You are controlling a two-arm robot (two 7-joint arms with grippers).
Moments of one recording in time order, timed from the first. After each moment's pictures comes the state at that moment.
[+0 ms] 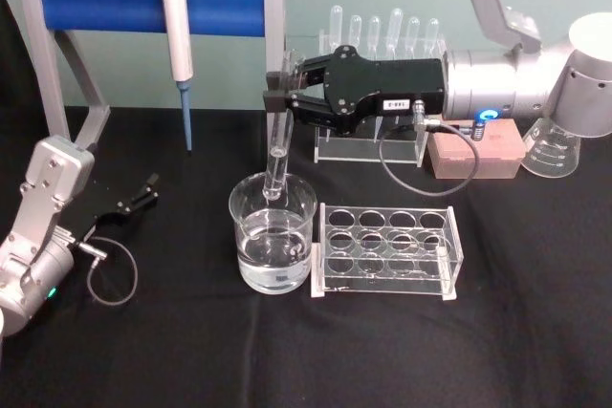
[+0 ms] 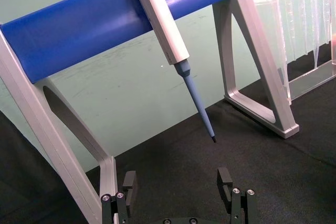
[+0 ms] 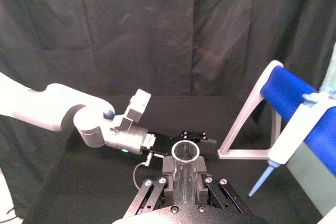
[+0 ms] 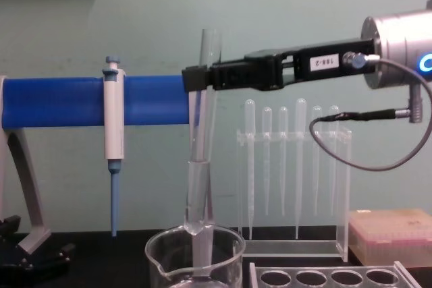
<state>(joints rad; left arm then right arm) -0.20 0.60 0.45 -1.41 -0.25 -0.12 0.03 0.90 0.47 -0.77 -1.26 0.69 0.14 1.03</state>
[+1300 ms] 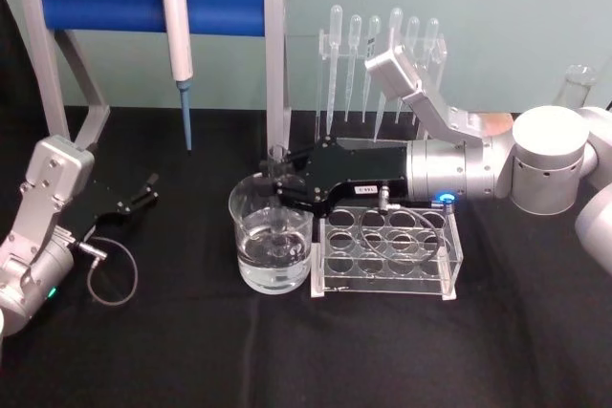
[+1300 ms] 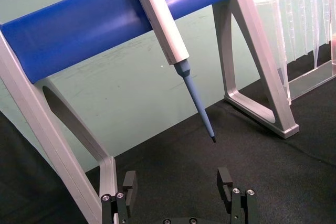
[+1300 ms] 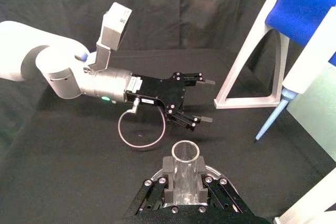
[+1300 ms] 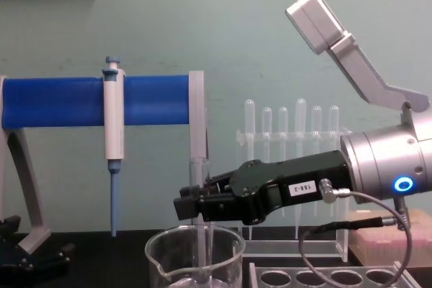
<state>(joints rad) -0.20 0.60 0.45 -1.41 -0.25 -0.12 0.03 0.79 0.42 -0.83 -1.17 0.54 0.05 0.92</state>
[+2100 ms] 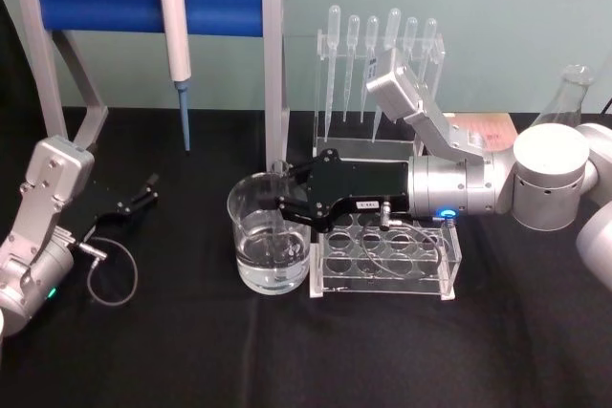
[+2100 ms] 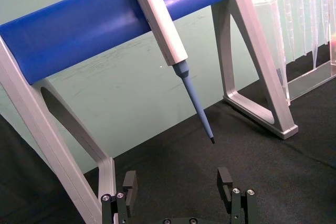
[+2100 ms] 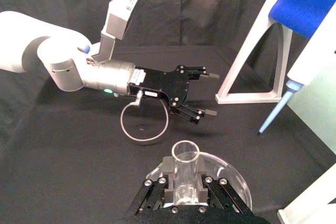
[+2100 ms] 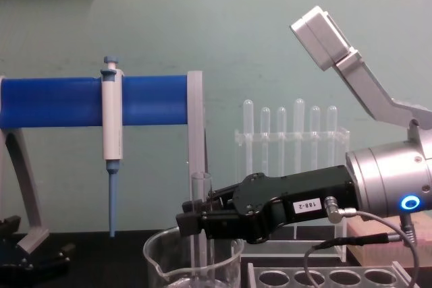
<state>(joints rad) -0.20 0.60 0.45 -1.41 -0.25 -0.12 0.03 0.75 0.42 -0.81 -1.19 0.51 0.03 0.92</state>
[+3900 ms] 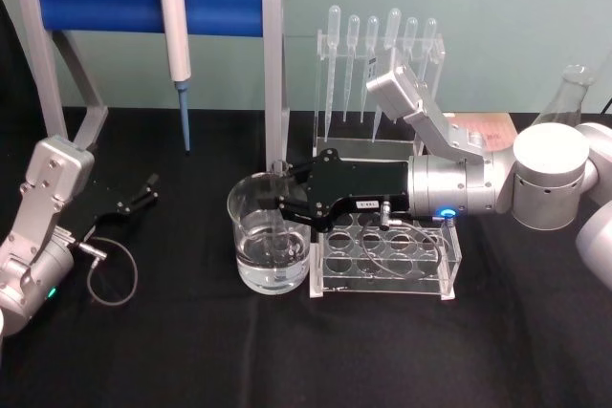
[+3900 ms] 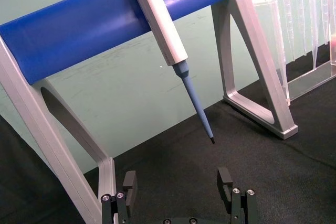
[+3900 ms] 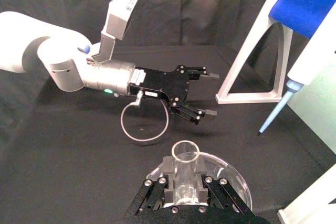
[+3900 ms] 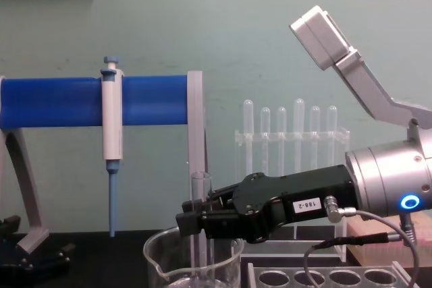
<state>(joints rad) -0.20 0.60 0.45 -1.41 -0.25 -0.12 0.03 0.75 0.42 -0.81 -1.19 0.51 0.03 0.92</state>
